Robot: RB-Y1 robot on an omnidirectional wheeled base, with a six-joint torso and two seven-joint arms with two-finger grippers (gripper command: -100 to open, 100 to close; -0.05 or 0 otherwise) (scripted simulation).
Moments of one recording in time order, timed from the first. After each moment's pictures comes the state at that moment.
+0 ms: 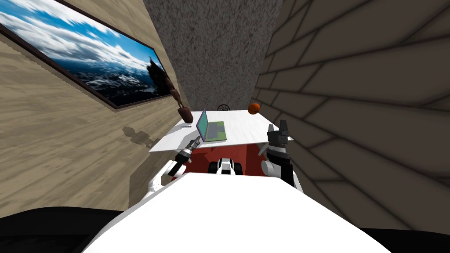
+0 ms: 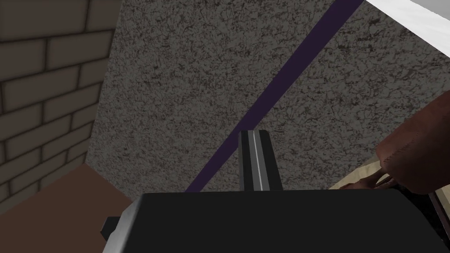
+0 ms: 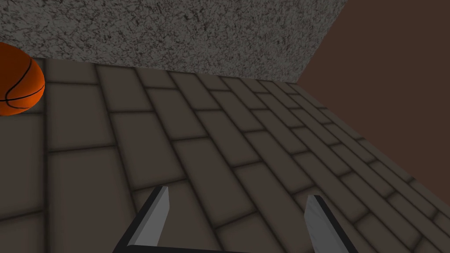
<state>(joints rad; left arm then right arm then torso) 0.48 0.45 -0.01 -1.85 -0.43 -0.40 -0.17 0.51 -0.02 -0.06 -2.30 0.00 -0.42 0.08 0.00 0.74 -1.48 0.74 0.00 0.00</state>
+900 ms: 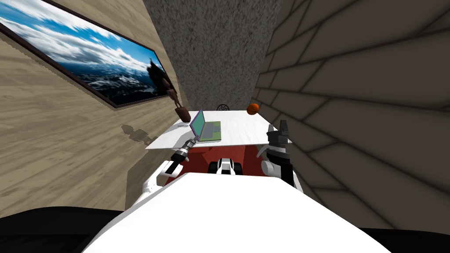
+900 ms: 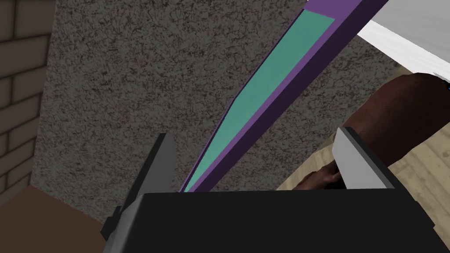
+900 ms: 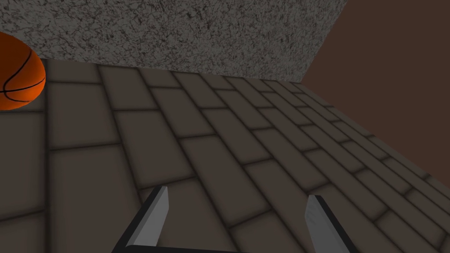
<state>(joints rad) 0.49 0.47 0.05 -1.83 -0.40 -0.28 -0.13 0.51 -0.02 -0.06 -2.30 0.00 -0.42 0.08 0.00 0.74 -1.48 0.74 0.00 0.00</state>
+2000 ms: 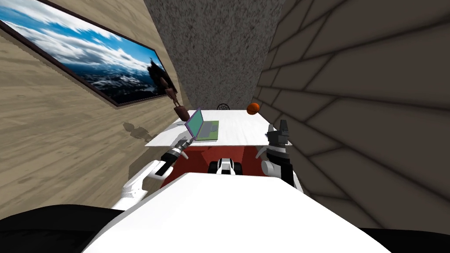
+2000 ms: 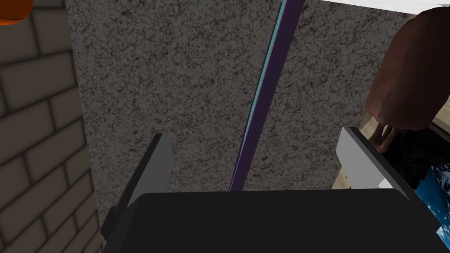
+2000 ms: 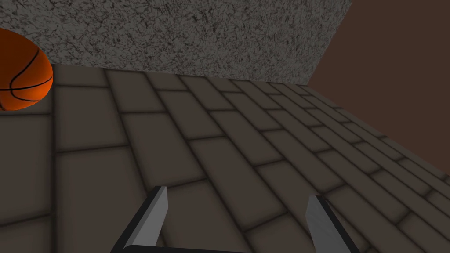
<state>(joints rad) 0.56 0.63 0.10 -1.90 -0.54 -0.18 -0.20 0.51 -0.02 -0.06 -2.30 0.00 -0.42 0.08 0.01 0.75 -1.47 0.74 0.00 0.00</state>
